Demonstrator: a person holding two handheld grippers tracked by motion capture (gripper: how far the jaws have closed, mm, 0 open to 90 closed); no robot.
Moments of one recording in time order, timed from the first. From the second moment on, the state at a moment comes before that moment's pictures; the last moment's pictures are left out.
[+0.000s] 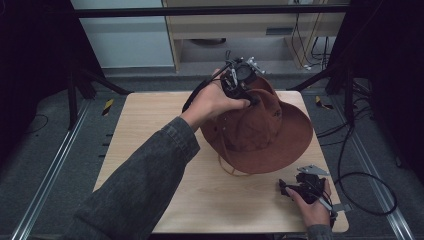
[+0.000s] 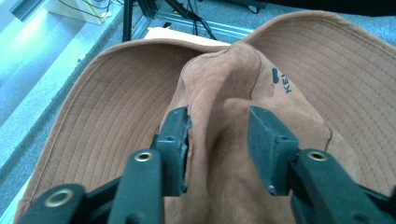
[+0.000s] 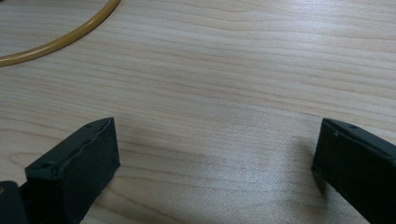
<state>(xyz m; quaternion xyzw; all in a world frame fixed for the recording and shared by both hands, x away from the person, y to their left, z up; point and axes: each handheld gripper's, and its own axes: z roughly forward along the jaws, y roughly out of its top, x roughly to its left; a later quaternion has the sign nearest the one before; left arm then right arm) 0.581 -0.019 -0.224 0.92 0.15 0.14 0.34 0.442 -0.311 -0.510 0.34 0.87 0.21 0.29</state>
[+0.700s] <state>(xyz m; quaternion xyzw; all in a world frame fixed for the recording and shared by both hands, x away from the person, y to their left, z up) 0.572 -0.008 -0.215 0.91 0.16 0.15 0.34 0.444 -0.313 -0.509 0.33 0.87 0.21 0.29</state>
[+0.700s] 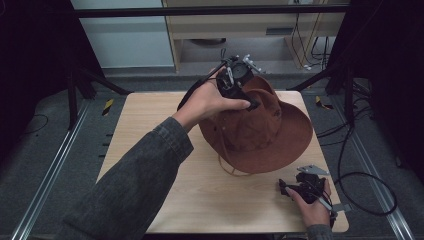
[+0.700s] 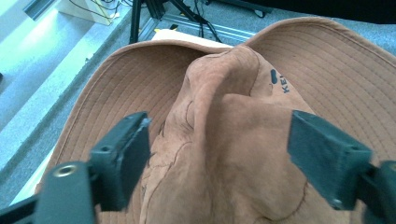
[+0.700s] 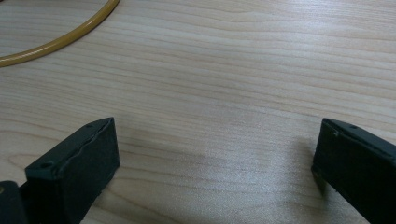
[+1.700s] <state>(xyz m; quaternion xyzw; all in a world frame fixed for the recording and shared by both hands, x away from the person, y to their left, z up) 0.540 0.048 -0.202 0.90 0.16 0.17 0.37 0.444 -0.312 -0.509 0.33 0.87 0.21 0.30</state>
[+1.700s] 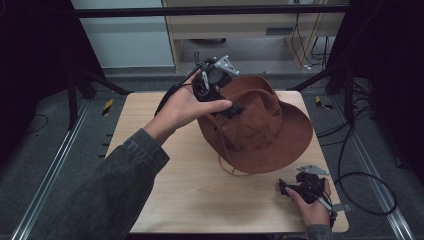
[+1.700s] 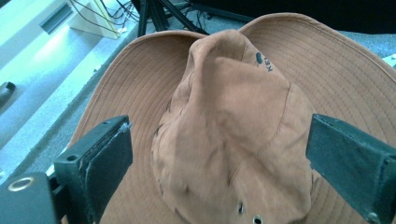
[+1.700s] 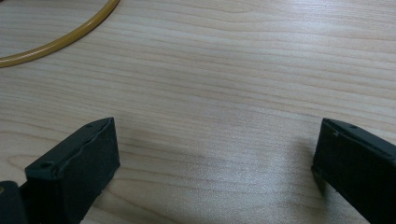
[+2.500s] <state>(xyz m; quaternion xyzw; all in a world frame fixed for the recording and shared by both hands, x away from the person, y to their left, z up) 0.484 0.206 -0.258 0.84 0.24 0.21 0.43 0.444 -0.313 -0.509 0.33 0.87 0.21 0.30</state>
